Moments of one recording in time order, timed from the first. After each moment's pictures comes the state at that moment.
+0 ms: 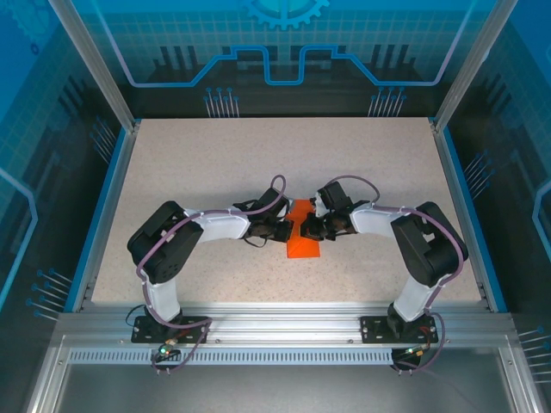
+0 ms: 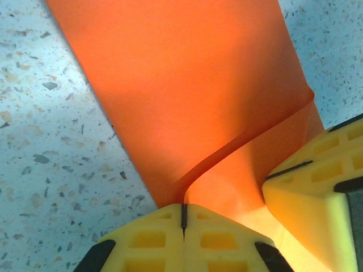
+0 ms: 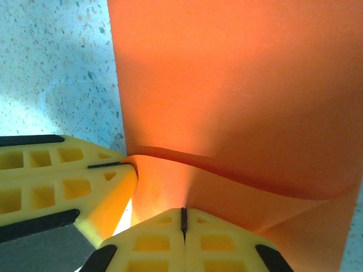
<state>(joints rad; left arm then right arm) -0.70 1.85 1.01 -0.19 0.15 -0.45 0.49 1.73 0.85 -0.21 -0.45 0.64</state>
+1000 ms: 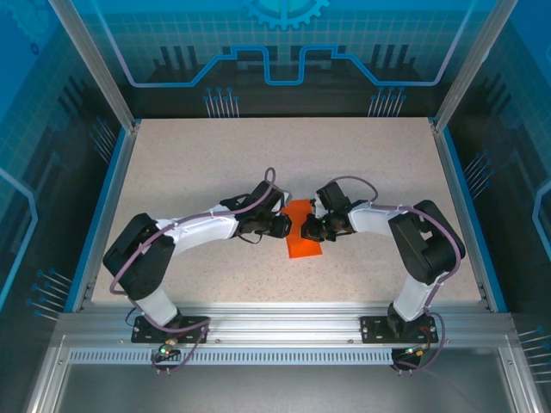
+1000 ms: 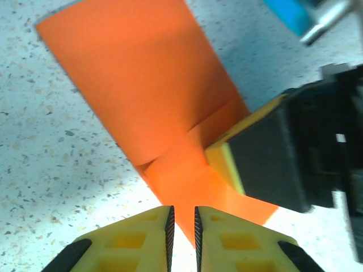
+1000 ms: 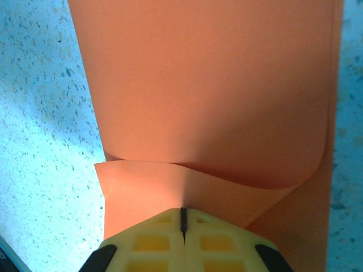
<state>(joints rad) -0.70 1.66 1.02 -0.32 0.17 -0.46 0.49 1.75 0.86 -0.24 -0.43 0.63</state>
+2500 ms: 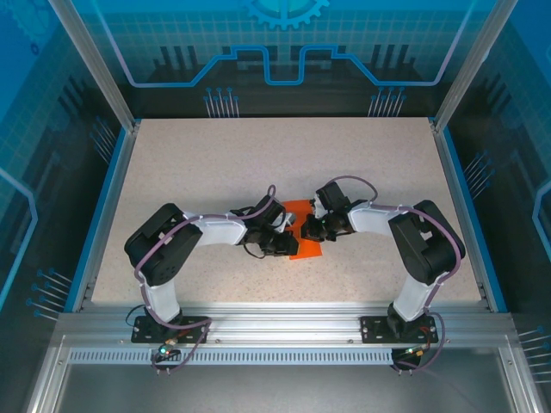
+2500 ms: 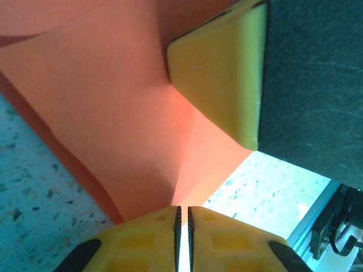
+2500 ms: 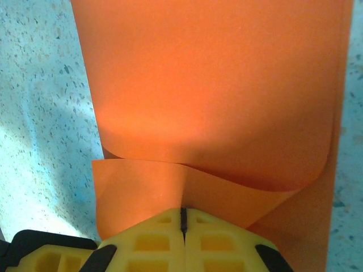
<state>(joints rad) -0.70 1.83 0.92 -0.15 0.53 -0.69 0.50 1.75 0.86 -0.26 -0.42 0.62</state>
